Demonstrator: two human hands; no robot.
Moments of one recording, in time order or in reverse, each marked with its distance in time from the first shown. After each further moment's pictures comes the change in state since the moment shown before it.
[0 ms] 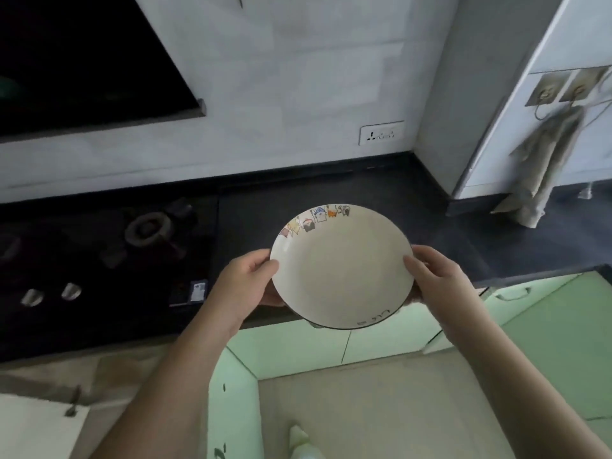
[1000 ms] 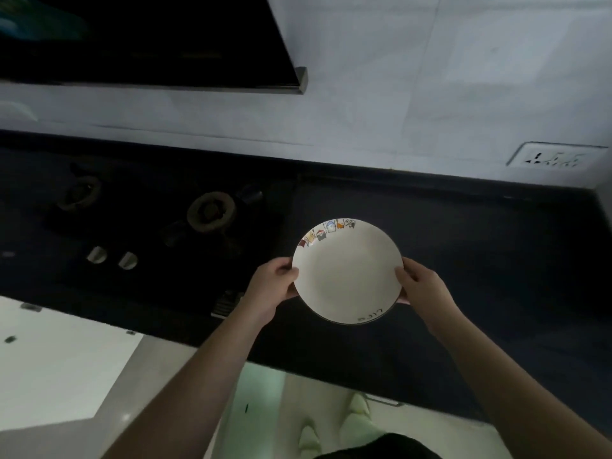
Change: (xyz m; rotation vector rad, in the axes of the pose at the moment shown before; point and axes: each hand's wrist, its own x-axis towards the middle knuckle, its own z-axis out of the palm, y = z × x) left_hand 0.204 -0.100 -0.079 -0.224 0.411 -0.390; right_hand 0.265 0.041 0.190 -0.163 -0.428 0.245
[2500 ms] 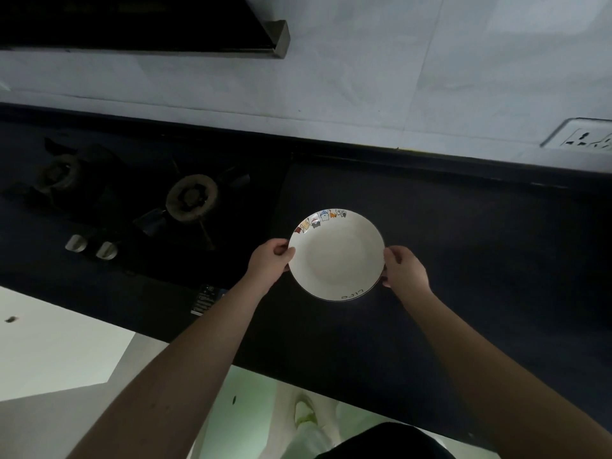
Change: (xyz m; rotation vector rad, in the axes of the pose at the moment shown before) left_hand 0.103 -0.026 0.037 0.389 0.164 0.037; right_hand 0.118 0.047 0.015 -0.204 0.076 0.090
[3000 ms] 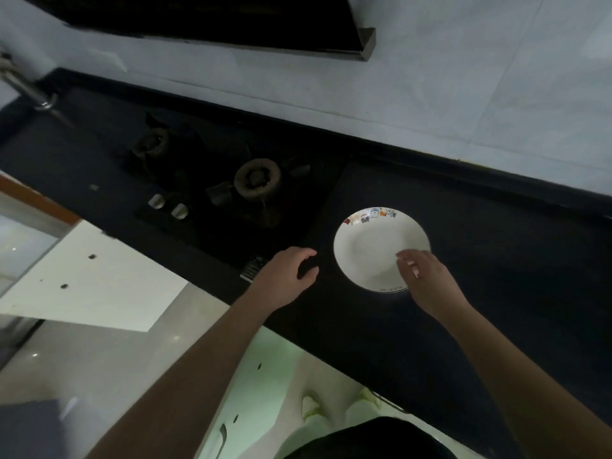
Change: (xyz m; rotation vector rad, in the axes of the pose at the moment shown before) left_hand -0.112 -0.007 -0.072 0.495 -0.034 0.300; right_hand -0.062 -0.032 -0.009 -0.405 -0.205 -0.563
